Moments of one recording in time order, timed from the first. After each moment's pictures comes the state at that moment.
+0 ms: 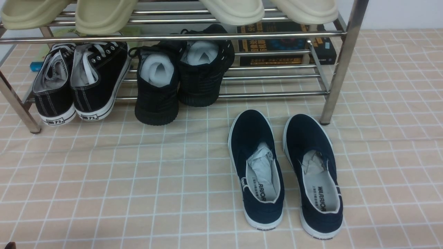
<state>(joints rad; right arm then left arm) 0.02 -0.01 0.02 -0.04 0.38 0.09 -0.05 -0.01 0.03 0.38 0.40 -0.17</state>
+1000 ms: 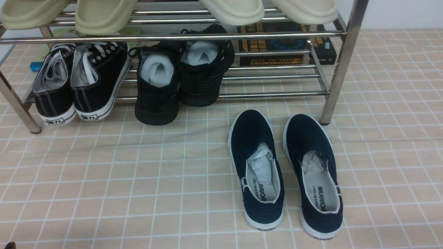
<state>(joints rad) 0.02 -0.01 0.02 -0.04 0.38 0.09 -0.05 -0.01 0.03 0.38 0.40 -0.17</state>
